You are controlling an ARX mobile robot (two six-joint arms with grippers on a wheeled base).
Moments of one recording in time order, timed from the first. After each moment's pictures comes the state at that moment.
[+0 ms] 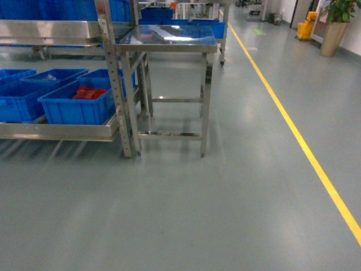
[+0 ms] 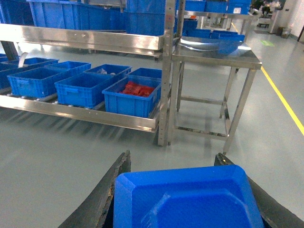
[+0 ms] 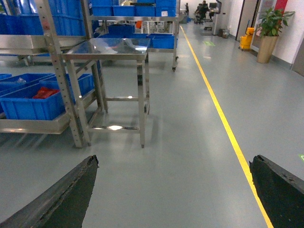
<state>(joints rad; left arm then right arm) -0.21 0.33 0.27 0.00 -0.40 -0.04 0.00 0.01 0.01 0.00 0.00 0.00</state>
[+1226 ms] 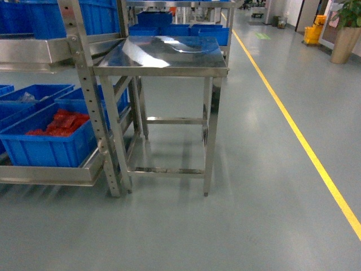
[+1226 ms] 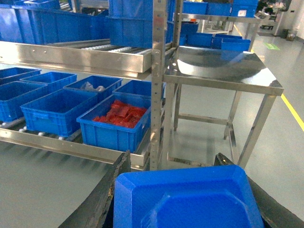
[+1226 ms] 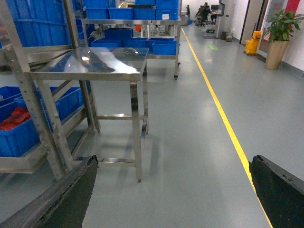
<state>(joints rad) -0.21 0.33 0.27 0.00 -0.40 -0.04 0.00 0.01 0.01 0.00 0.00 0.00</state>
